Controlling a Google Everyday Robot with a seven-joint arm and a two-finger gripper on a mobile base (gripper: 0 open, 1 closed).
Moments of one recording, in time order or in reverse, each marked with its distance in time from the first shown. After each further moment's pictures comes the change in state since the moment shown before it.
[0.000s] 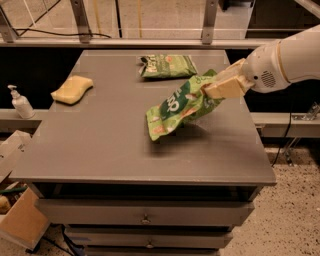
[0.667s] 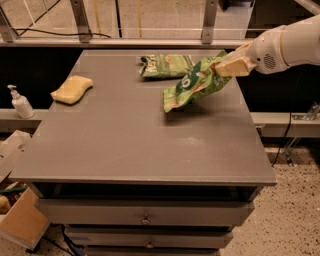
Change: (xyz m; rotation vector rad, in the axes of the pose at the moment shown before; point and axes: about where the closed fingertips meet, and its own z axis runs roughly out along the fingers) arm -0.002 -0.090 0.006 0.137 -0.051 -0.010
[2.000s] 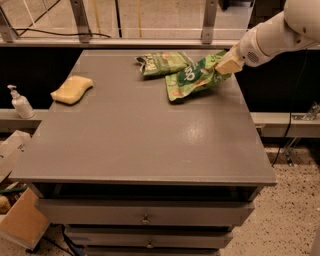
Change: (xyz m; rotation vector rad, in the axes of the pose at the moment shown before) arm 0.033 -0.067 0.053 0.071 0.231 -0.143
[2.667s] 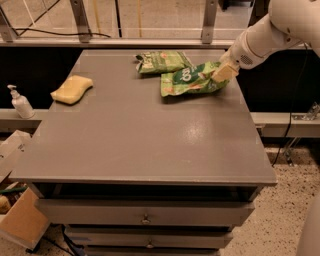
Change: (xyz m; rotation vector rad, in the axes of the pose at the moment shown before) arm 0.004 0.012 0.013 -0.030 0.107 -0.063
